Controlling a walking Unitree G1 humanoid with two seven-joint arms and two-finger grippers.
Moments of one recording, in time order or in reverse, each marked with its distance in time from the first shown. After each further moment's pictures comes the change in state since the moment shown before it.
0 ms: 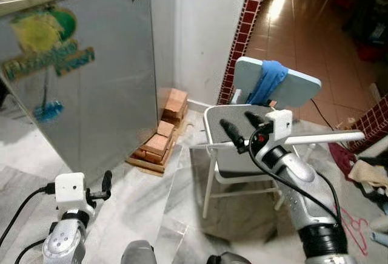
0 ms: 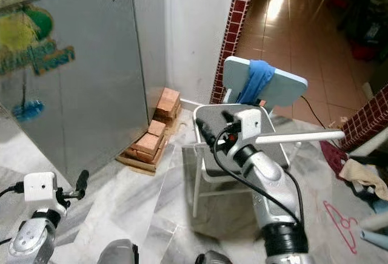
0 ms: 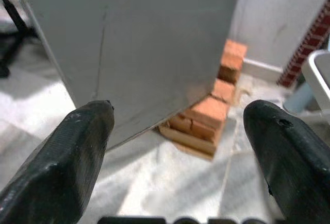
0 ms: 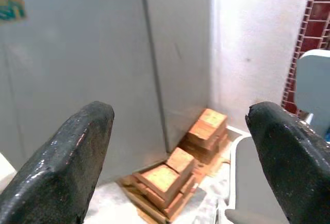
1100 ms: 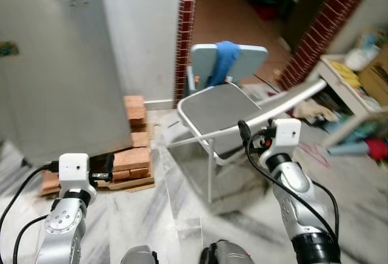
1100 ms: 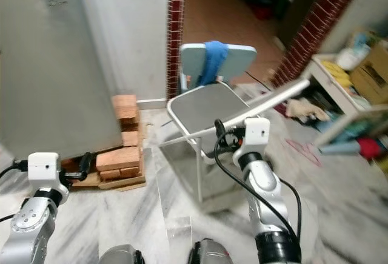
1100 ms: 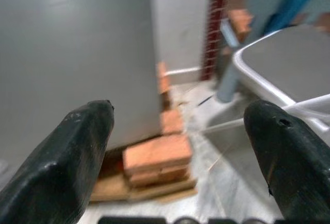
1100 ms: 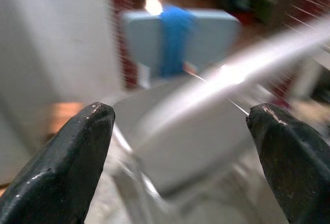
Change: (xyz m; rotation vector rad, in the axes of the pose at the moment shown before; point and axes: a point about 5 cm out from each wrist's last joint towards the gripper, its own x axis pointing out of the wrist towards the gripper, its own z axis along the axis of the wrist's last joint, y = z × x) left arm 0.025 -0.016 0.016 0.002 -0.048 -0.074; right arm -0.027 -0.027 -0.018 -0.100 0.063 -0.295
